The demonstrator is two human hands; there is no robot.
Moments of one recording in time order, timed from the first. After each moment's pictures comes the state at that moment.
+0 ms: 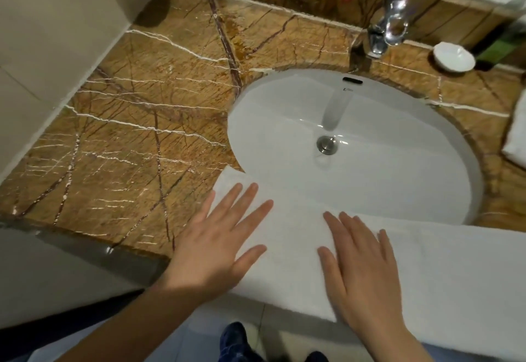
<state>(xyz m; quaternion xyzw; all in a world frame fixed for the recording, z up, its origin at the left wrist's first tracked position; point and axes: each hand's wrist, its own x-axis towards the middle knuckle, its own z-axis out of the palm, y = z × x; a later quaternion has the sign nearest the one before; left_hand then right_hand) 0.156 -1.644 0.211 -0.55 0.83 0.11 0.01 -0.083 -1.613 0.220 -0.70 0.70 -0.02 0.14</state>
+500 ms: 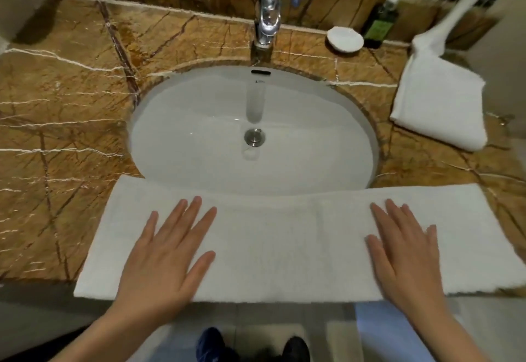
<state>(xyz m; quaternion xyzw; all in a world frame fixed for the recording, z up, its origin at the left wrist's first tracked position) 0.081 -1.623 0.224 -0.57 0.81 0.14 0.02 -0.270 -1.579 0.234 -0.59 0.80 -0.06 0.10</state>
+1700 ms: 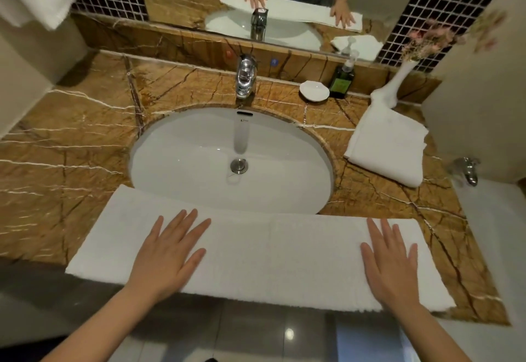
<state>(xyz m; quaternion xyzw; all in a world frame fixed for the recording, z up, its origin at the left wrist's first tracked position) 0.036 -1.621 0.222 -0.58 0.80 0.14 0.01 -0.376 -1.584 0.232 -0.58 0.81 -0.02 0.11</state>
